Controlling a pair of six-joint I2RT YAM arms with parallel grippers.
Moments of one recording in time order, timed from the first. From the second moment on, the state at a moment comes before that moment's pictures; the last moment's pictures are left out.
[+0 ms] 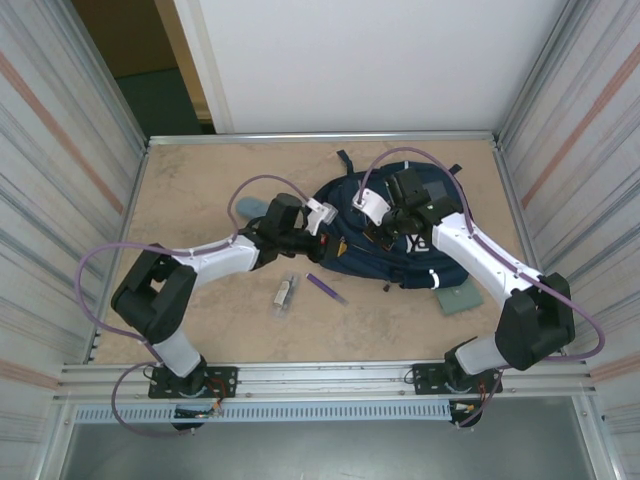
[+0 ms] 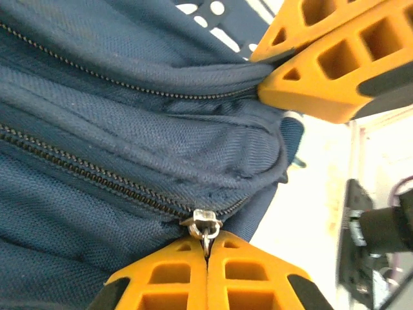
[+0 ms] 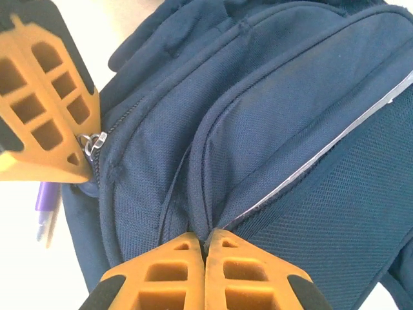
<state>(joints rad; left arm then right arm) -0.64 1.67 0.95 0.11 0.68 -0.31 0.47 1.43 1.15 -0.68 -0.18 -0.50</state>
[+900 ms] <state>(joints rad) -0.72 1.65 1.02 -0.15 0.54 -0.52 0.45 1.43 1.15 -0.75 -0.16 -0.57</state>
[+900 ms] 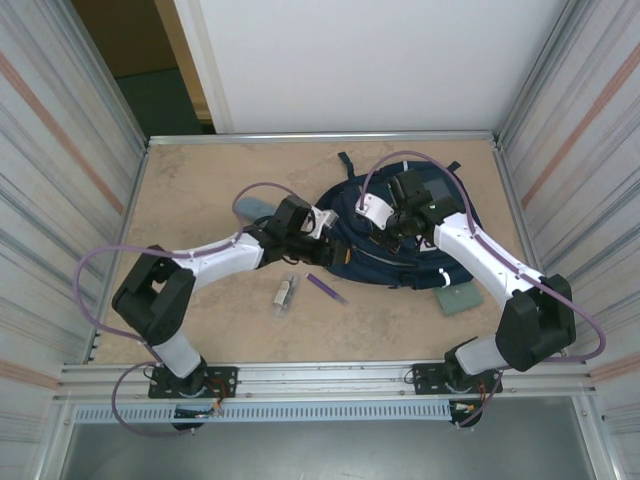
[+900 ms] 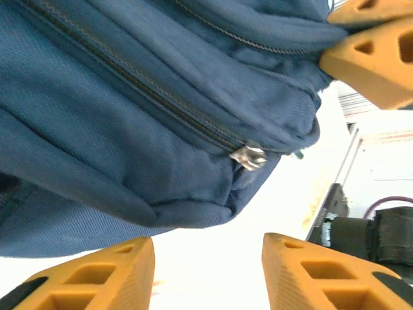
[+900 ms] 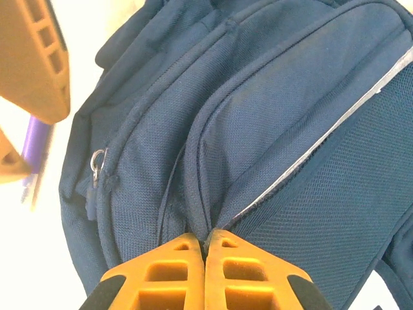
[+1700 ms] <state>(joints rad) -0.94 1.73 1.21 -0.27 -0.02 -0.58 0.36 1.45 1.15 -0.75 -0.37 -0.43</state>
